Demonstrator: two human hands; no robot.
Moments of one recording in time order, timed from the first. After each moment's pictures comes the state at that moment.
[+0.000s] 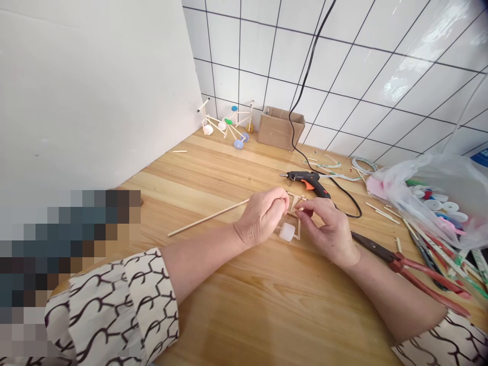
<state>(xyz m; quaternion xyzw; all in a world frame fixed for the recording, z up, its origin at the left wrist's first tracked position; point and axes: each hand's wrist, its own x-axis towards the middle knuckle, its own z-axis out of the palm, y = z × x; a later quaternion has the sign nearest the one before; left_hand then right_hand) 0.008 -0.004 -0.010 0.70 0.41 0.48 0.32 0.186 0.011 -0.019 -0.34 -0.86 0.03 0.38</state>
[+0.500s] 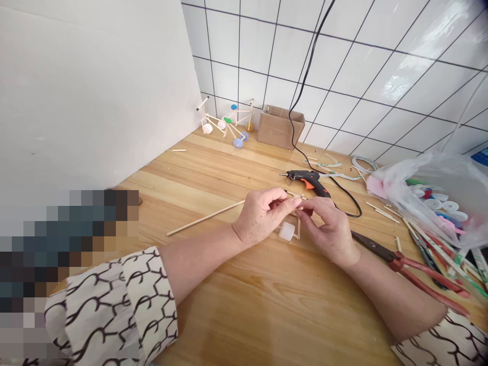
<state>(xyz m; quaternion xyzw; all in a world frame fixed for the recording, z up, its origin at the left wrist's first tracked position) 0.012 0.000 -0.020 0.68 0.40 0.55 0.27 0.185 0.011 -0.019 -0.33 -0.86 0.03 0.39</state>
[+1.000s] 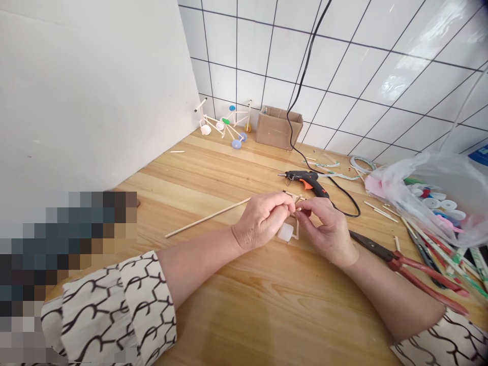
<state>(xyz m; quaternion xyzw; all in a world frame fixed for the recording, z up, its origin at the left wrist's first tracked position) 0.011 -0.007 -0.016 0.71 0.38 0.51 0.31 0.185 0.011 -0.019 -0.33 -0.86 0.03 0.38</state>
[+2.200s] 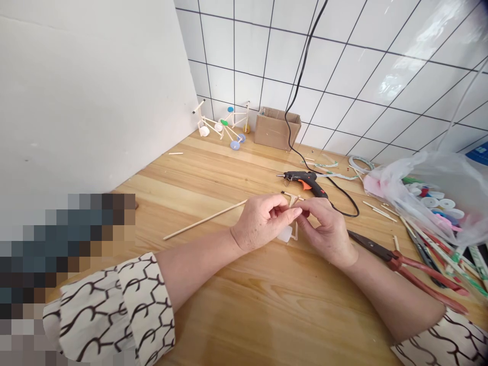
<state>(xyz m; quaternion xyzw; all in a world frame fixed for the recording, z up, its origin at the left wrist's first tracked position) 0.015 -0.005 -0.019 0.70 0.42 0.51 0.27 0.185 0.011 -0.018 -0.33 -0.87 0.02 0.38</state>
